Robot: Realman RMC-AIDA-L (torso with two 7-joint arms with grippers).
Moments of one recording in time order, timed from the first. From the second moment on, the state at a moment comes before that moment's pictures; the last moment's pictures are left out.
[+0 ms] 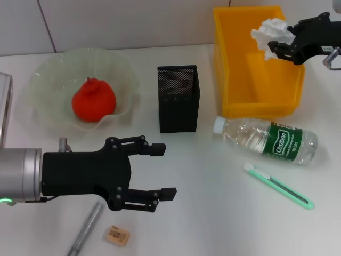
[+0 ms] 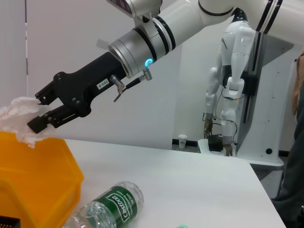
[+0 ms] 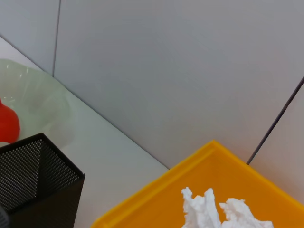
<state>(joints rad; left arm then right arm) -0.37 -2.07 1.28 0.96 1.64 1.60 -1.38 0.39 2.08 -1.11 -1.45 -2.34 -1.07 2.00</state>
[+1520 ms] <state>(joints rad) -0.39 -2.07 1.29 0.94 1.65 1.58 -1.38 0.22 2.08 -1.13 -1.75 -2.20 -1.27 2.15</state>
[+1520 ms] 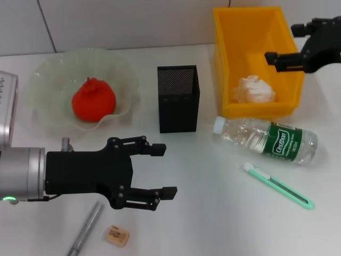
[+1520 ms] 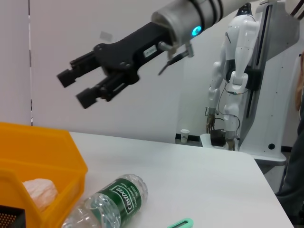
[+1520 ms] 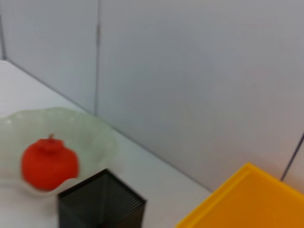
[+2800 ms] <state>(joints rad) -0.39 -2.07 1.32 0.92 1.65 1.58 -1.38 0.33 2.08 -1.10 -1.88 -2.53 -1.76 2.32</state>
